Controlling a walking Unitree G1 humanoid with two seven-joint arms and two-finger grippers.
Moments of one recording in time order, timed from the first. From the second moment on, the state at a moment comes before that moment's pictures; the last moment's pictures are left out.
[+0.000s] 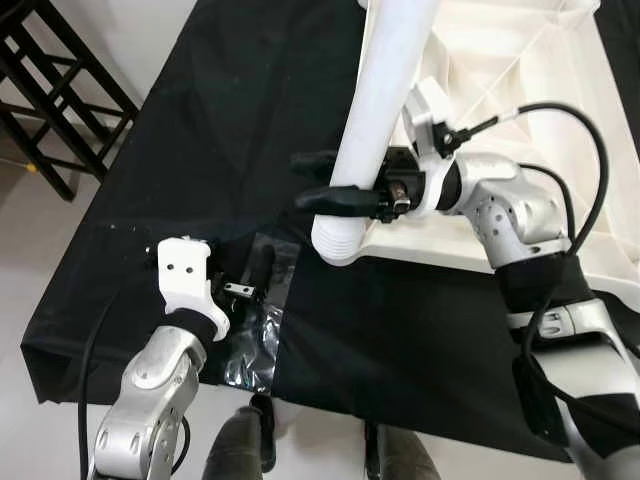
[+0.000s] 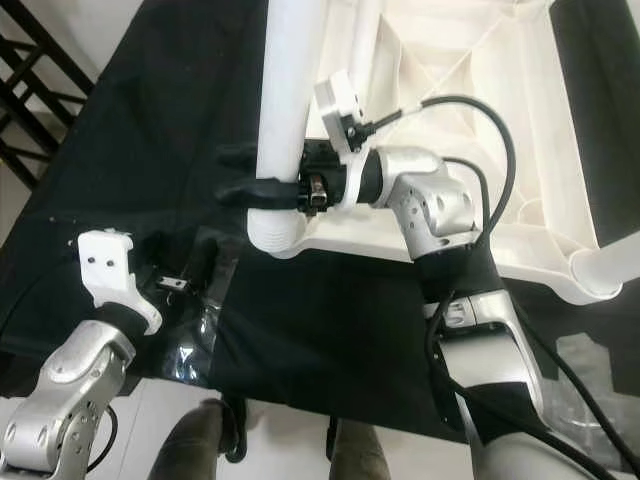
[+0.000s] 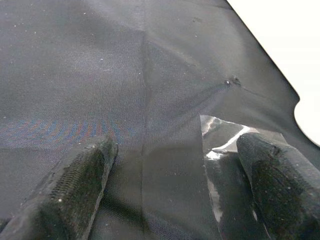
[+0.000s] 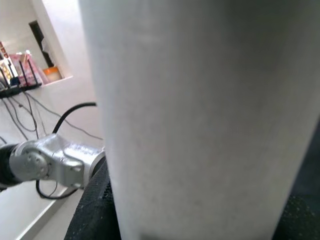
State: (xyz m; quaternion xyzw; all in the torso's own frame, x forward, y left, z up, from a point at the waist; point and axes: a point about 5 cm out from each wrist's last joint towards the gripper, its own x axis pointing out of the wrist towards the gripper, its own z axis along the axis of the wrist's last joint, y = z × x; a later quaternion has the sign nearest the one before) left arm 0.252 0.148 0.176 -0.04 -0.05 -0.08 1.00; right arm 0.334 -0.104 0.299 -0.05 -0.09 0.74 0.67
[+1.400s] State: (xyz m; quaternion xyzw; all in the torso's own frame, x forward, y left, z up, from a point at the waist) left arm 0.253 0.160 0.235 -0.06 -0.13 -0.11 0.98; right arm 0.359 -0.111 0.293 -0.08 -0.08 0.72 0.69
